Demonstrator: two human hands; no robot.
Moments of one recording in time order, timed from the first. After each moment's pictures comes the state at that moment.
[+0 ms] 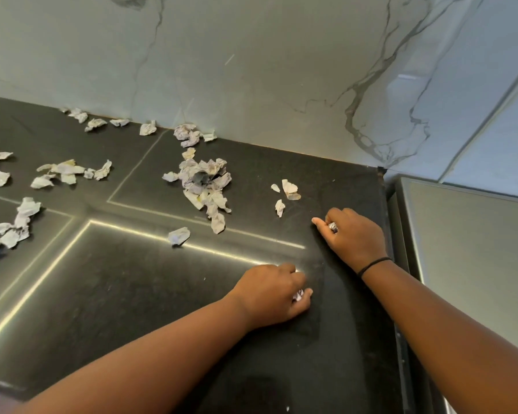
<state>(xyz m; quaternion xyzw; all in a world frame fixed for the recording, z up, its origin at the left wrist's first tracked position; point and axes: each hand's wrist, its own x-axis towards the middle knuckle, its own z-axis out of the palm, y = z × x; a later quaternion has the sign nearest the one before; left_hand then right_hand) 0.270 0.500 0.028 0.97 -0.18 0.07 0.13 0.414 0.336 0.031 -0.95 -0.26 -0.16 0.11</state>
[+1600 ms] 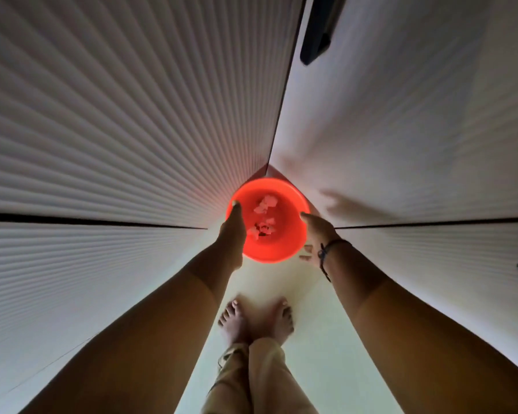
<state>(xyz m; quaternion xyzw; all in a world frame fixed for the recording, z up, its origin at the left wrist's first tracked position) -0.102 0.740 -0.363 0.30 0.70 -0.03 0.64 0.020 0.650 -0.389 -0.75 0.17 0.54 0.32</state>
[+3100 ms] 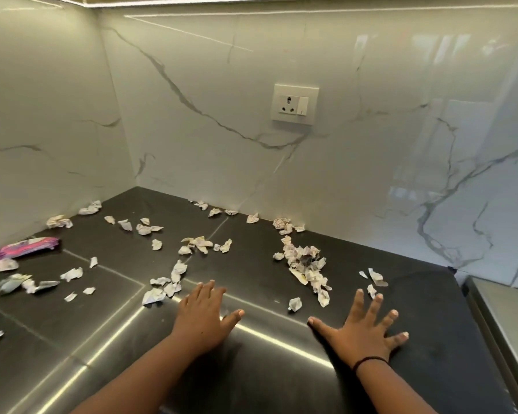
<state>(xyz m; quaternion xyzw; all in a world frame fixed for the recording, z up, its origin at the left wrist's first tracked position) 0.135 0.777 0.074 0.97 0.22 0.02 0.14 0.269 0.509 0.051 -0.99 -0.02 0.06 0.12</state>
